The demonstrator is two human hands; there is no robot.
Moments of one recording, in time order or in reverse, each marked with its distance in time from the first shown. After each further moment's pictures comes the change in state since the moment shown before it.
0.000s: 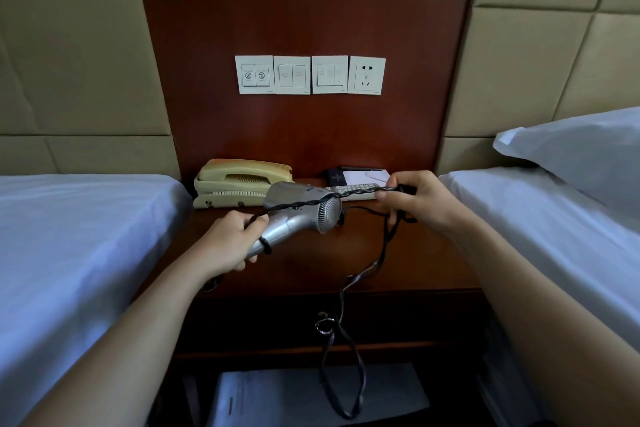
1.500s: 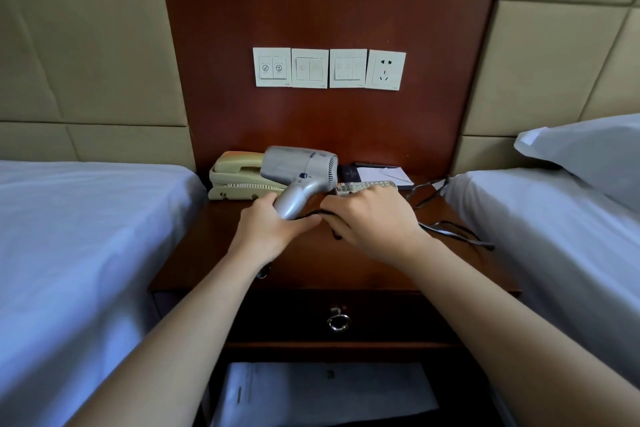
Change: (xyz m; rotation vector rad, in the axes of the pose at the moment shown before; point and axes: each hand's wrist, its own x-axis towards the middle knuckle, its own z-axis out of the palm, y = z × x) left_hand 0.016 0.004 0.029 -0.064 0.274 0.007; right_hand -0.001 -0.039 0.088 -1.078 0.101 -0.589
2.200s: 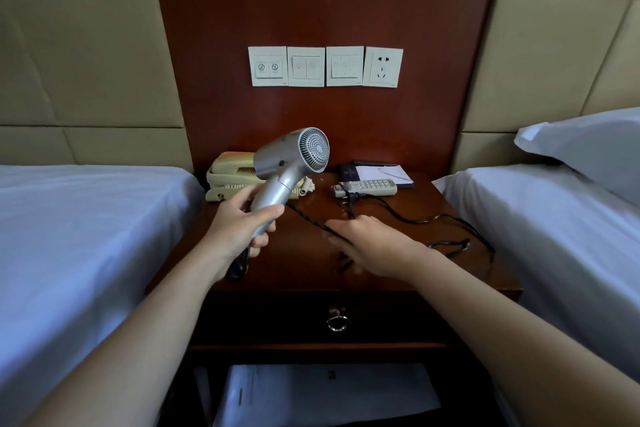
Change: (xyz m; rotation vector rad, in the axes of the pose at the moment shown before) left_hand 0.002 -0.012 -0.022 -0.680 -0.179 -0.120; right_hand -0.021 0.015 0.028 0.436 -0.477 0.127
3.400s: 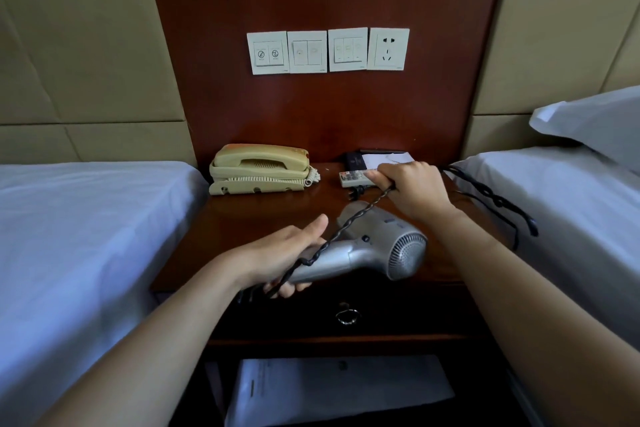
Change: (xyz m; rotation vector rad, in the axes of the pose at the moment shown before) left_hand -0.021 -0.001 0.023 0.551 -0.625 -0.230; right_hand 0.021 0.076 -0.007 -0.361 0.605 0.130
